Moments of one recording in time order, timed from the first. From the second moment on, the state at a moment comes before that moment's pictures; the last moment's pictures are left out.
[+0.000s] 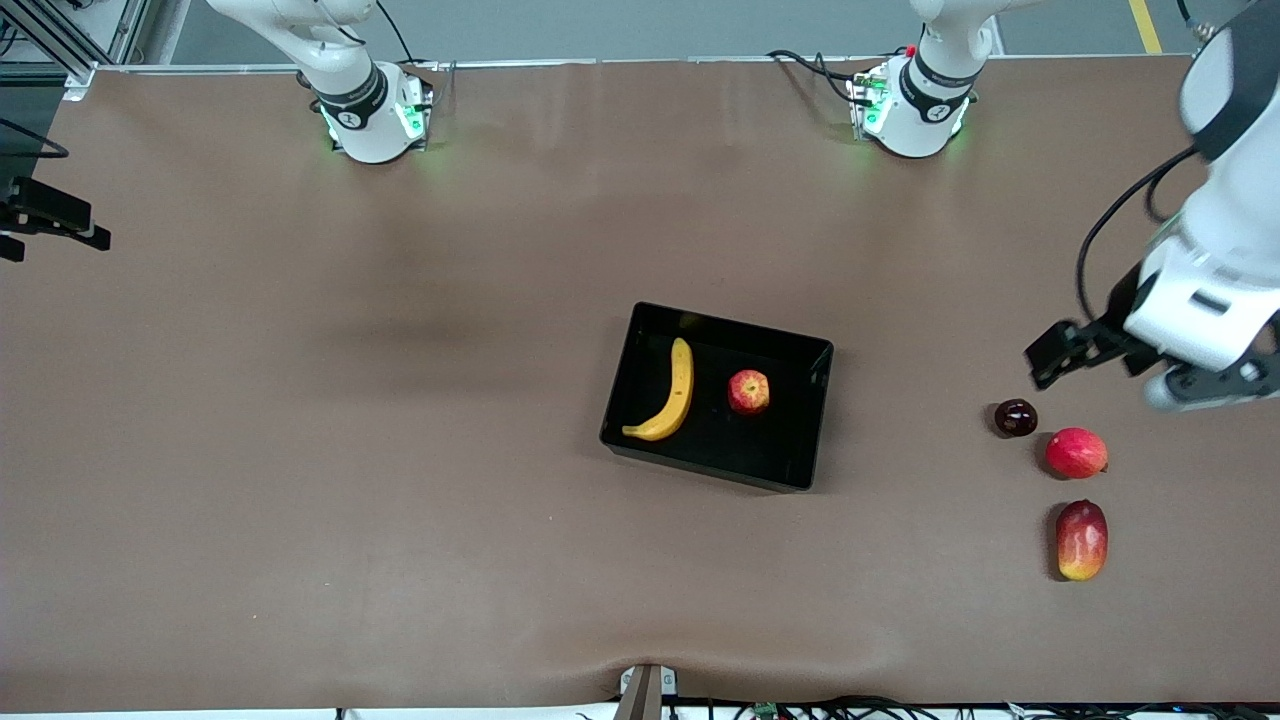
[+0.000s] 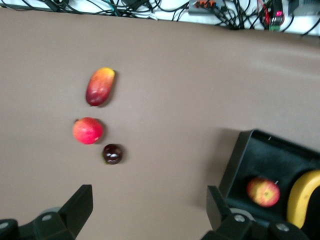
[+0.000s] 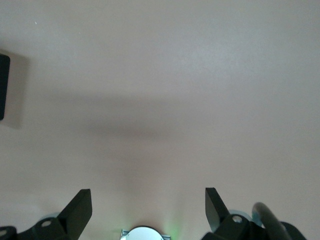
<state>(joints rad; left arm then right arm) 0.22 0.21 -0.44 -1.36 0.20 1.67 -0.30 -0.08 0.06 -0.06 -1.42 0.07 1.38 -0.22</state>
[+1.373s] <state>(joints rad) 0.00 -0.06 -0.12 -1.62 0.04 1.60 -0.15 -0.08 0.06 -0.06 -1.43 0.07 1.39 -0.22</state>
